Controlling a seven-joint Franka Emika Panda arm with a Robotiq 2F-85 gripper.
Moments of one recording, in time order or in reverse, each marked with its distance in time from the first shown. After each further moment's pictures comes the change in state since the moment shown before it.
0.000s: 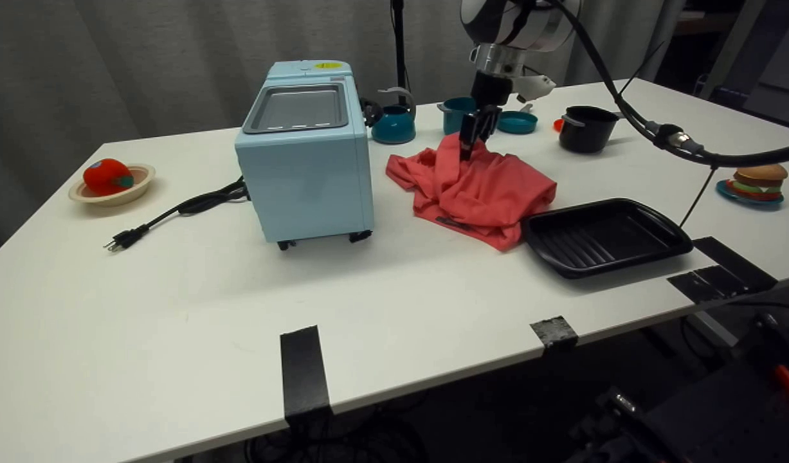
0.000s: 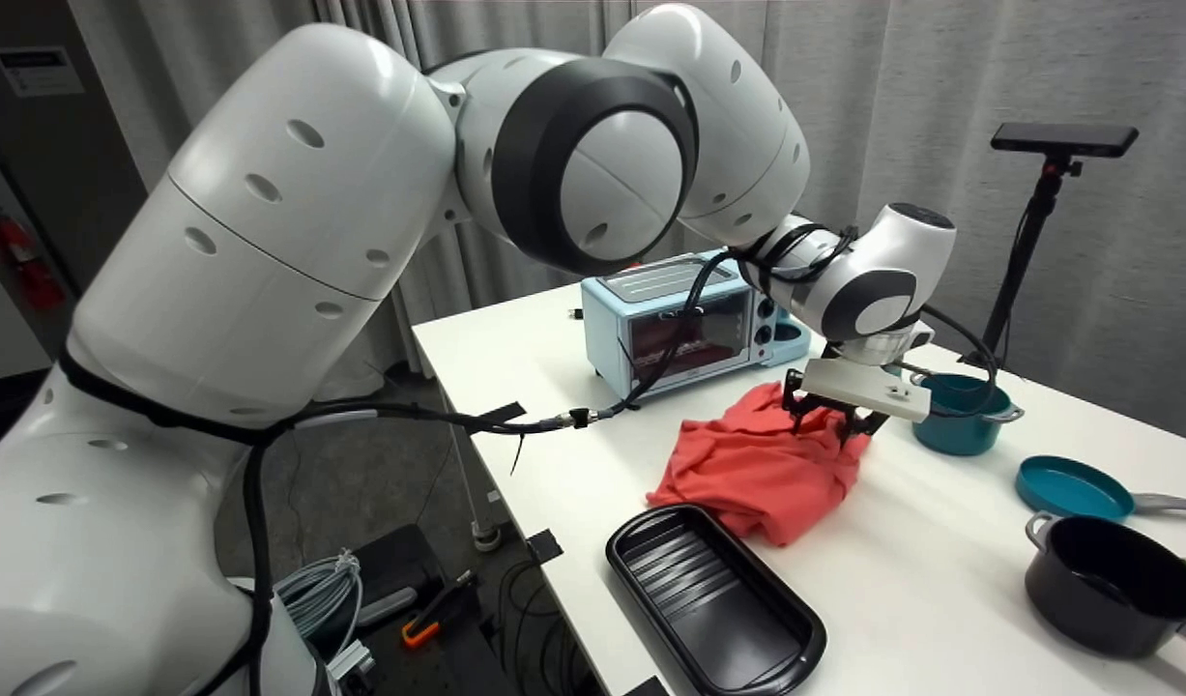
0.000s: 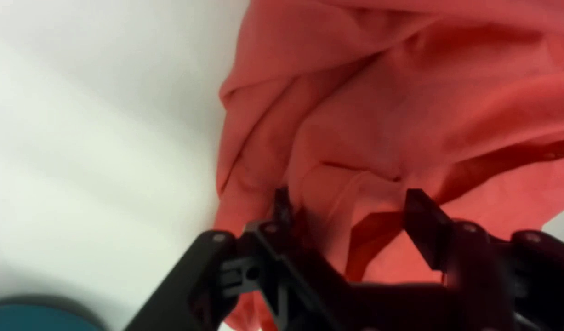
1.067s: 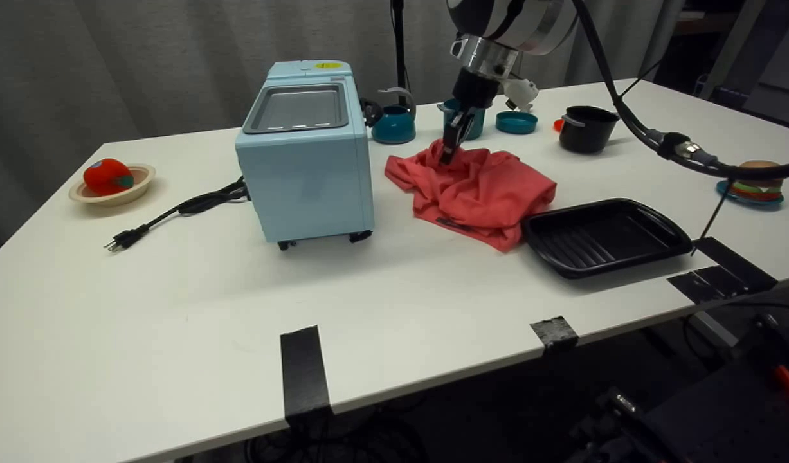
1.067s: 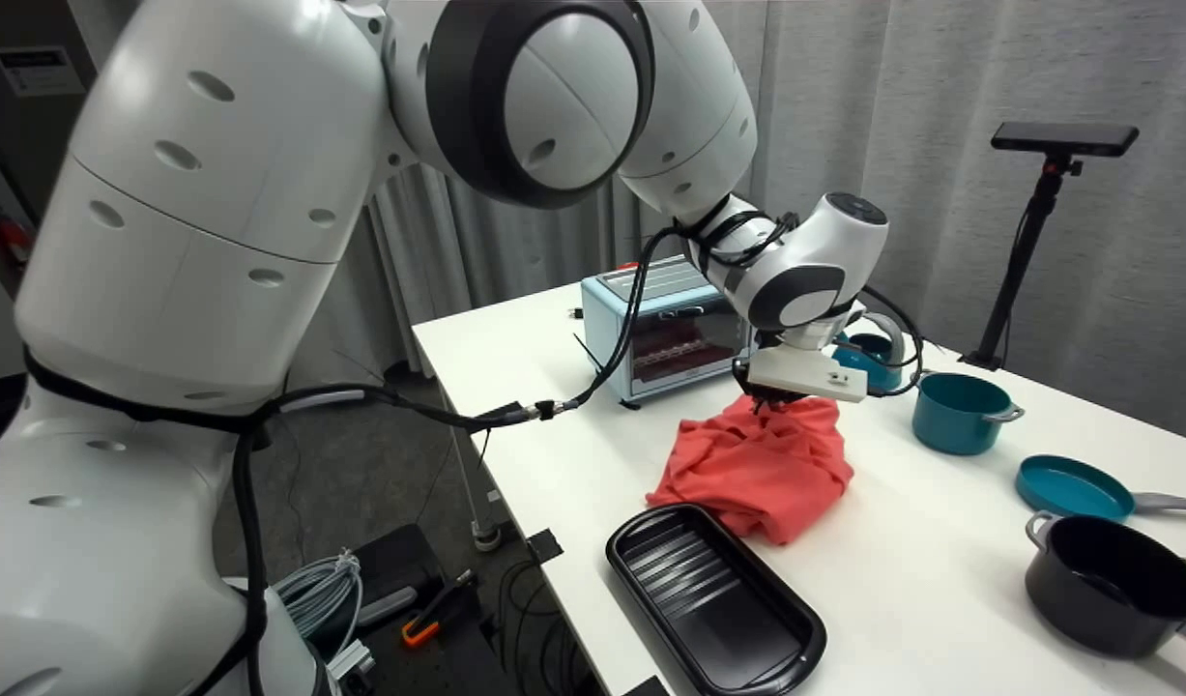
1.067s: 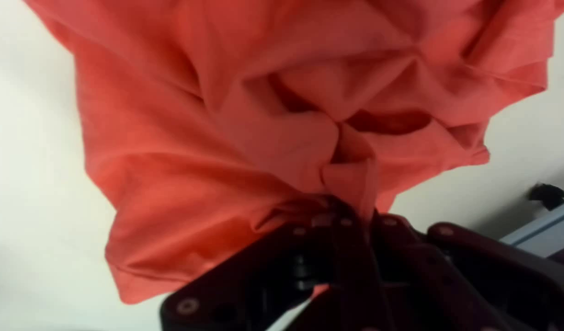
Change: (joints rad) arm -0.035 -0.154 0.132 -0.267 0.115 0.169 -0.194
